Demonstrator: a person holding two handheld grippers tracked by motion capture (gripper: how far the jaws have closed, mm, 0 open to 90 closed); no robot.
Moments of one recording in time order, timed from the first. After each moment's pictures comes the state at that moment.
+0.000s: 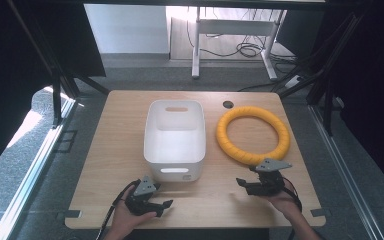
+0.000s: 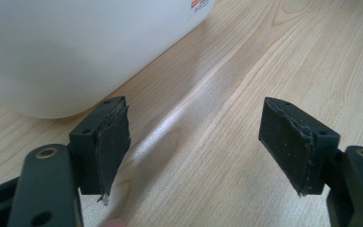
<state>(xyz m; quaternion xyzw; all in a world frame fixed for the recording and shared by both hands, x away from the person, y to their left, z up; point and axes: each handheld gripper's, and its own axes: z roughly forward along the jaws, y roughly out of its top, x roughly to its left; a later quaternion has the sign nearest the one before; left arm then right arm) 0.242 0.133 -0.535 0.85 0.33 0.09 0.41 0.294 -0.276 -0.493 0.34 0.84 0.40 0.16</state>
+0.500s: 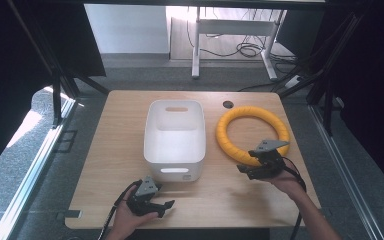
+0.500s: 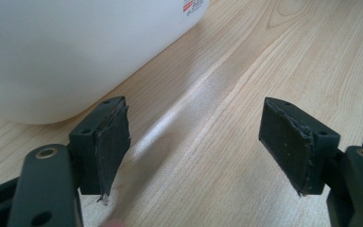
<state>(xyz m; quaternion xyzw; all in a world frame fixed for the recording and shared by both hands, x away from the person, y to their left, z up) 0.241 0.129 -0.534 0.85 0.33 0.09 0.41 0.335 -0.271 -0.454 0.31 0.87 0.36 0.15</state>
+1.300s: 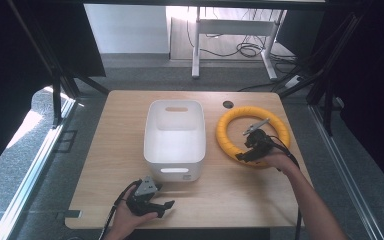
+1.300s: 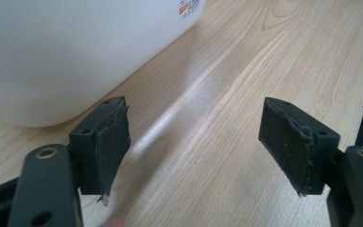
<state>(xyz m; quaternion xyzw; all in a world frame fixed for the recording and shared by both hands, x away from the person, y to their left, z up) 0.240 0.129 -0.532 0.85 0.32 0.08 0.41 0.412 -0.259 -0.470 0.32 0.91 0.25 0.08</state>
